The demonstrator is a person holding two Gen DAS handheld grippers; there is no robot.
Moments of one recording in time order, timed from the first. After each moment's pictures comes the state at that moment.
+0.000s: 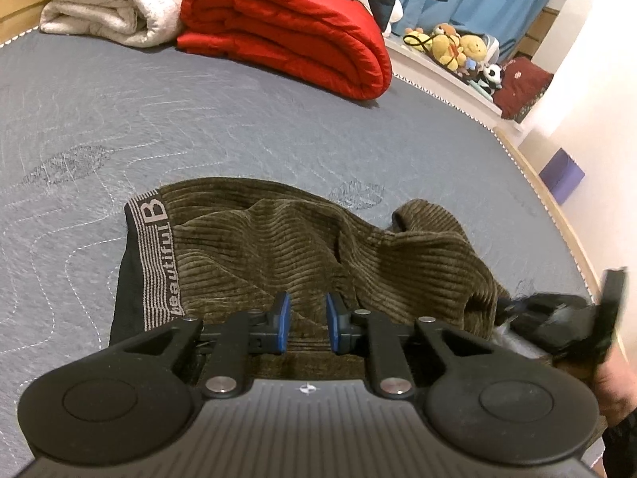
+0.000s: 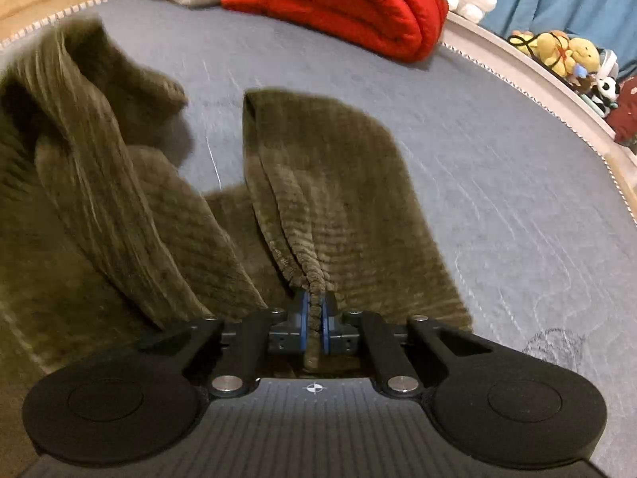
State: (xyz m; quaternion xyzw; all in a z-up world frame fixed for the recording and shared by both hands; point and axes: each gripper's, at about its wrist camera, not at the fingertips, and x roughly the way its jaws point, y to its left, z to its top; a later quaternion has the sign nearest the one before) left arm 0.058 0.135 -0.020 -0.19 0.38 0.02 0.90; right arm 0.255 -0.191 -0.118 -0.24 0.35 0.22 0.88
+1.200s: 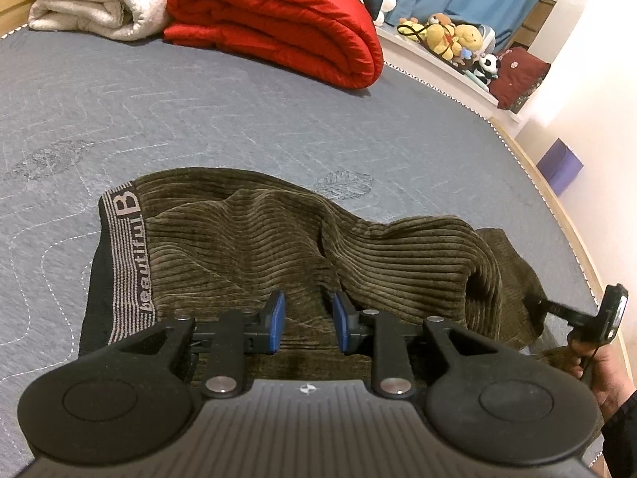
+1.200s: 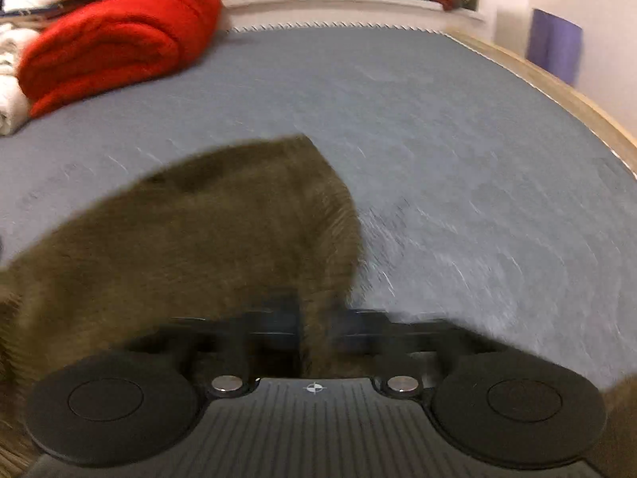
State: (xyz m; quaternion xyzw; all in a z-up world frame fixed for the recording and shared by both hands) left arm 0.073 0.113 -0.028 -0.18 0.39 0.01 0.90; right arm 0.289 -0.395 -0.121 -0.02 0.34 0.04 0.94
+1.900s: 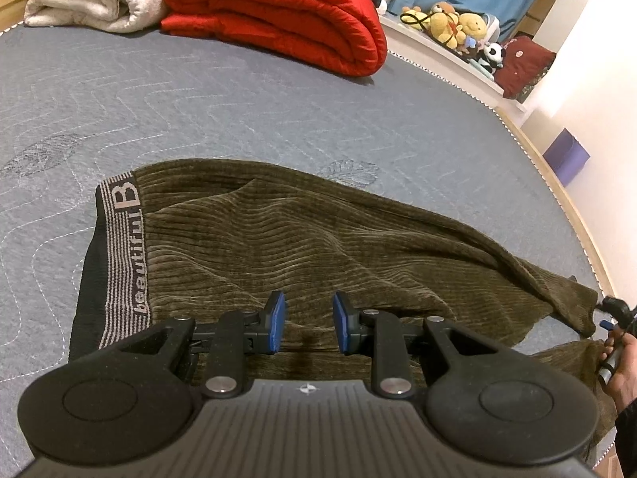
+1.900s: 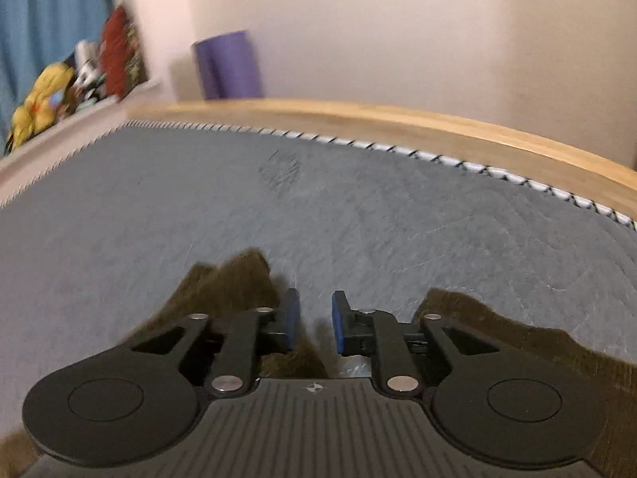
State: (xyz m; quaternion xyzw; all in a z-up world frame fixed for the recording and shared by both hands) left arm 0.088 0.114 -0.043 -0.18 0.41 0.01 0.90; right arm 0.275 -0.584 -0.100 0.17 0.22 -0.34 0.90
